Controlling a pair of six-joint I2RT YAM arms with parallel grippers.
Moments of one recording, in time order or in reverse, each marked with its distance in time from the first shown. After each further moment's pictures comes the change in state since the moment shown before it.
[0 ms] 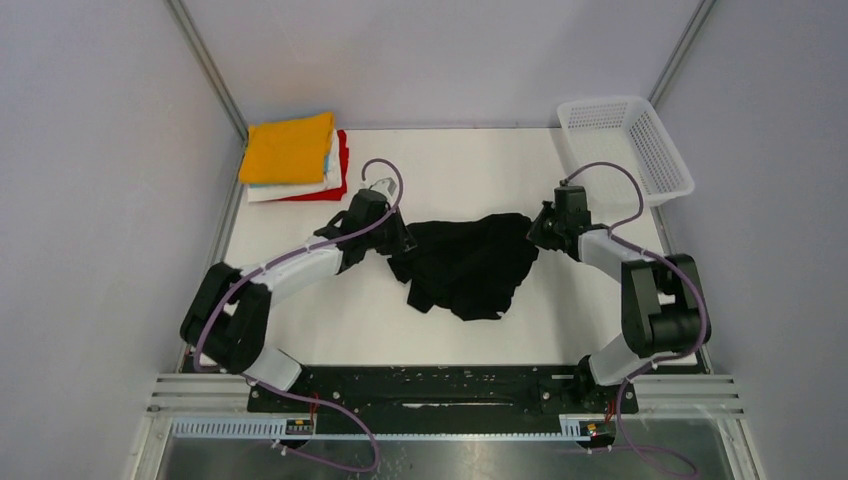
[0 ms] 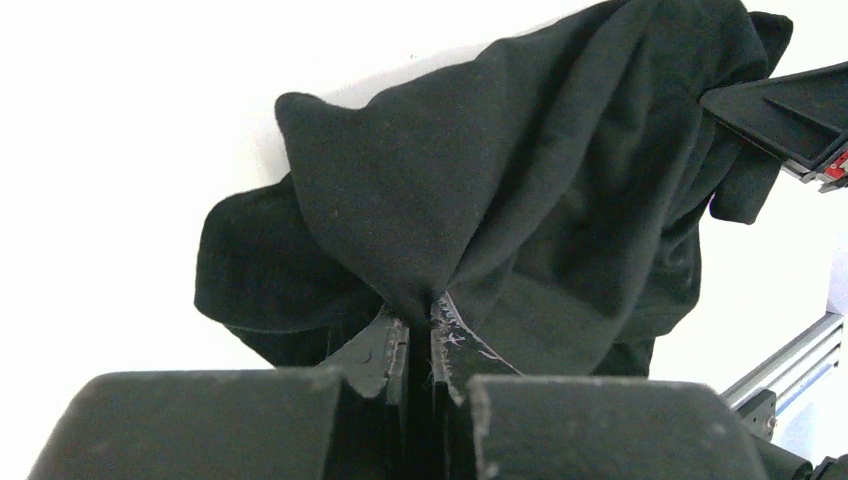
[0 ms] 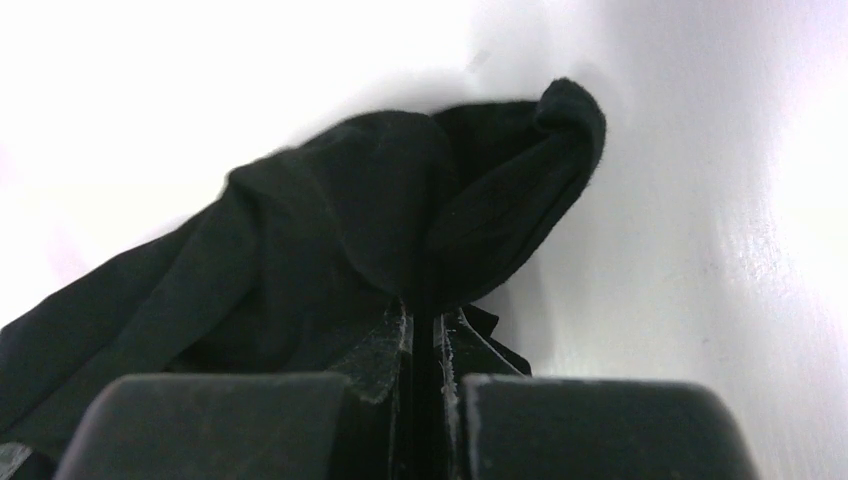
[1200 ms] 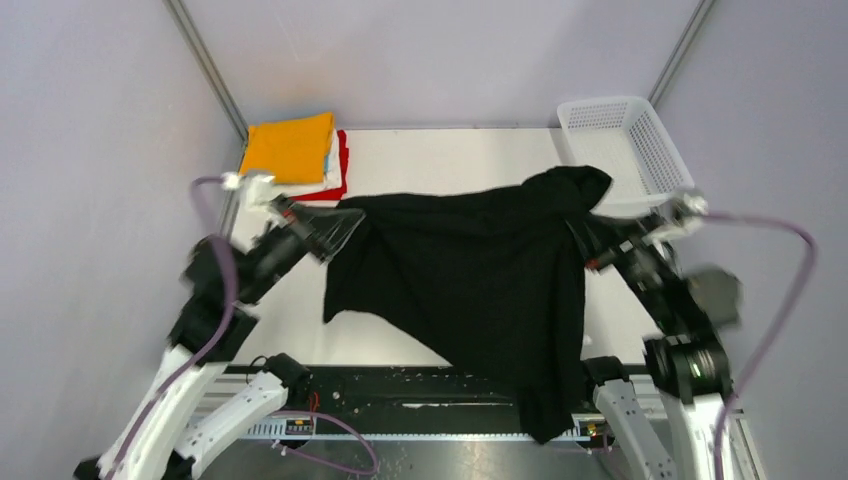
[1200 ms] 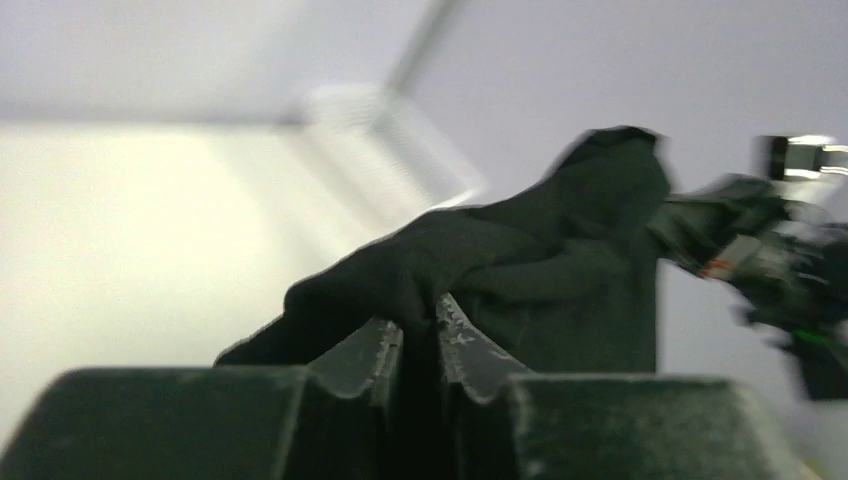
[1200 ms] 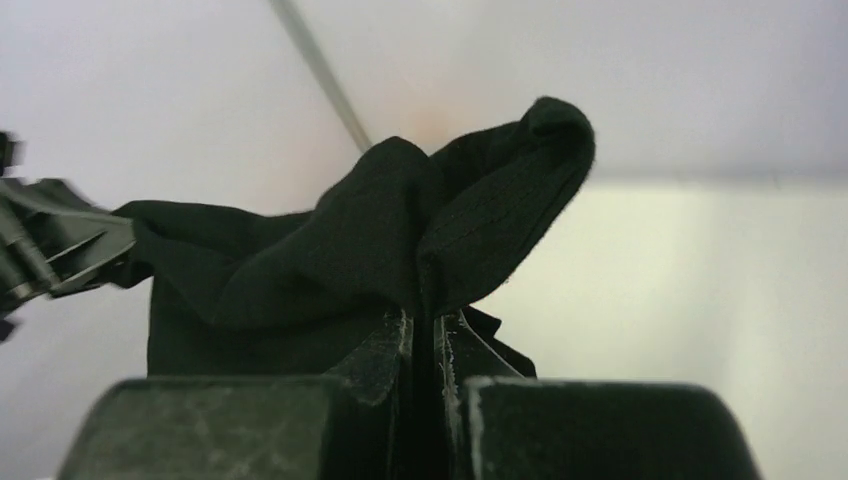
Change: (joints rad) left arm -0.022 -0.925 0.148 -0.122 0.157 0.032; right arm 0.001 -1.151 0.220 -0.259 -0.295 -0.108
